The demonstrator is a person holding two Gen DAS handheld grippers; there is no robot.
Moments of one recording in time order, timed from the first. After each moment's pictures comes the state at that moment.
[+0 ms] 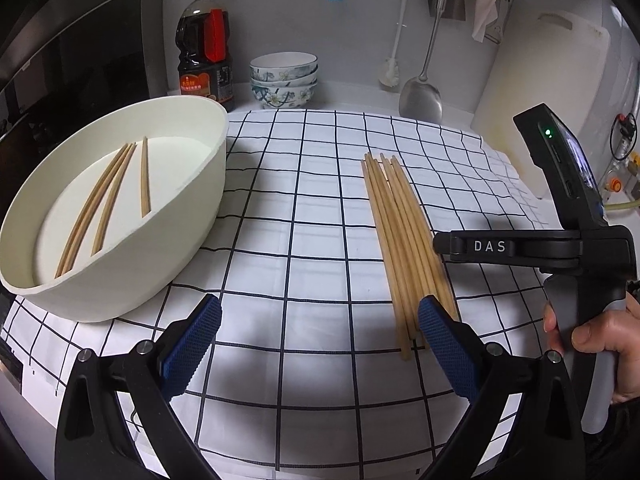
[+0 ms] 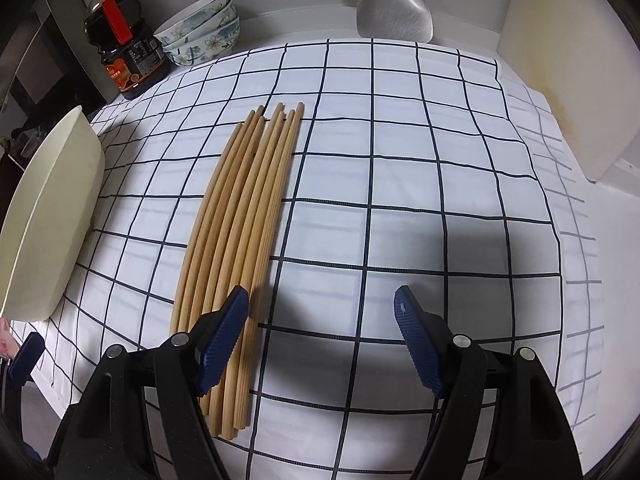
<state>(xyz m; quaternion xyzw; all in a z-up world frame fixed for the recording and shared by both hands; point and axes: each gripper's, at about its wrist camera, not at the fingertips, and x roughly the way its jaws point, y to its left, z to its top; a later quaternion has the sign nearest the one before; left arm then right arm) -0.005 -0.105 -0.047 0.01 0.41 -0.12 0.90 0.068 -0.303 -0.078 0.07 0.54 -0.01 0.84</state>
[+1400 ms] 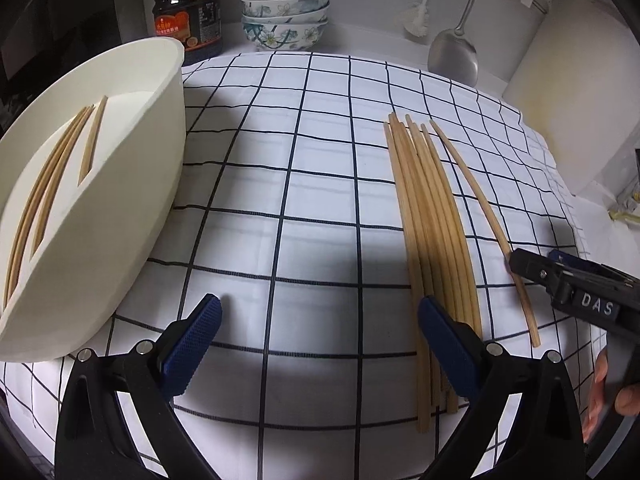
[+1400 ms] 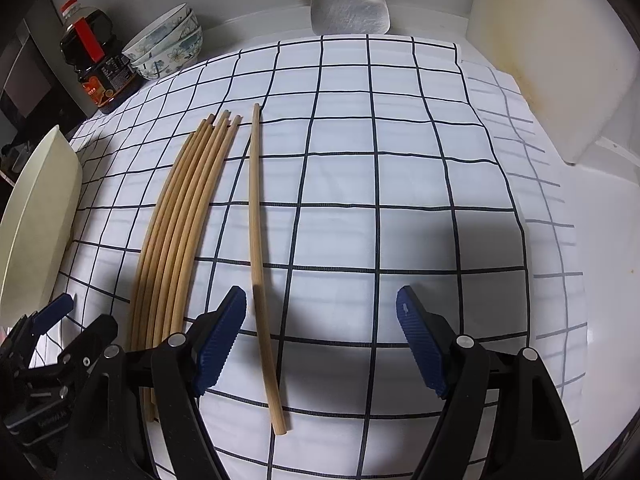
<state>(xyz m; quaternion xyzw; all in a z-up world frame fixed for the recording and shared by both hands) 0.068 -0.122 -0.080 0.00 0.50 -0.11 0.86 0.060 -0.342 -0.081 0.08 0.54 -0.03 0.84</state>
